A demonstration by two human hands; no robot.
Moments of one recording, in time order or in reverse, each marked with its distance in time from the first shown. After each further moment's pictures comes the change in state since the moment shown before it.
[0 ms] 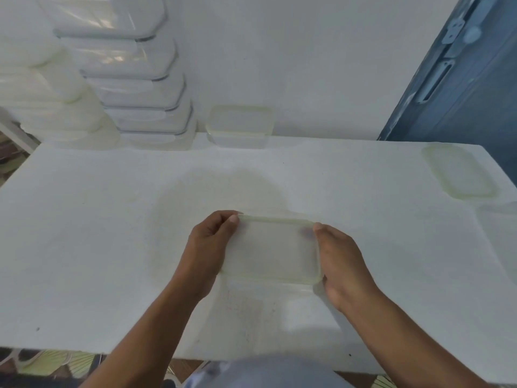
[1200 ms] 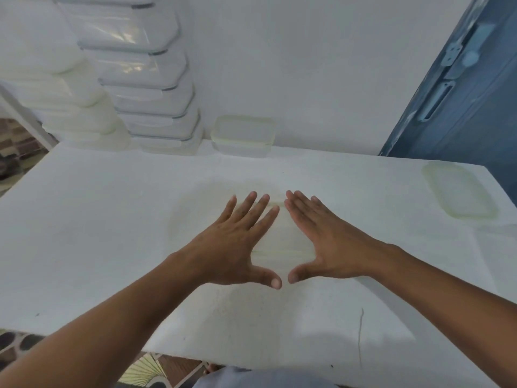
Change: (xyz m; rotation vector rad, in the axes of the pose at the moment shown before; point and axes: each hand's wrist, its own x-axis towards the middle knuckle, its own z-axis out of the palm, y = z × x) left_hand 0.017 0.024 0.023 1.578 -0.531 0.591; right_hand 0.048 -0.060 -0.041 -1.576 -0.694 -0.944
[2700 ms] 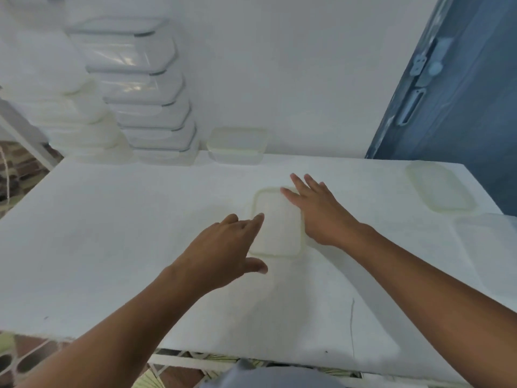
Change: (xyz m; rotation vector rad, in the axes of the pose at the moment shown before) left_hand -0.028 0.033 -0.033 -0.032 0.055 -0.163; right_hand 0.021 0.004 -0.012 0.013 0.153 0.286
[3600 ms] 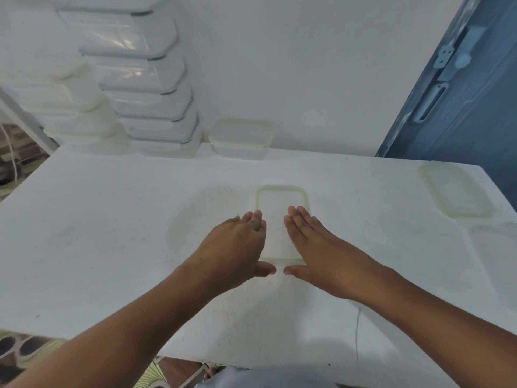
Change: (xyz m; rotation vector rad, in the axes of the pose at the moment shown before) left_hand 0.021 0.005 0.008 0.093 -0.060 0.040; right_hand -0.044 -0.029 0.009 -0.065 -0.246 -0.107
